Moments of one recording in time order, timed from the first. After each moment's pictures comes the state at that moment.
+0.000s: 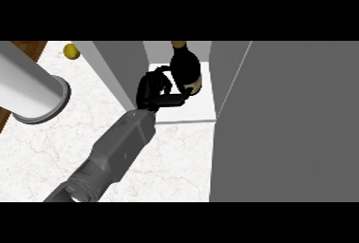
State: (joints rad) left arm -0.96 0.00 -0.41 -0.27 0.96 0.20 -0.67; right arm 0.08 -0.04 -0.01 -2.26 -0.17 0.25 0.29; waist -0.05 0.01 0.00
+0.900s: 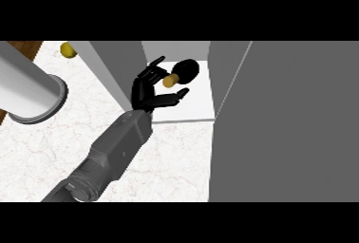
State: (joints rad) left arm -0.98 0.00 -0.35 -0.18 0.95 0.16 -0.83; right arm 0.08 -0.04 0.00 -2.27 -0.16 0.25 0.30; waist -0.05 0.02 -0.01
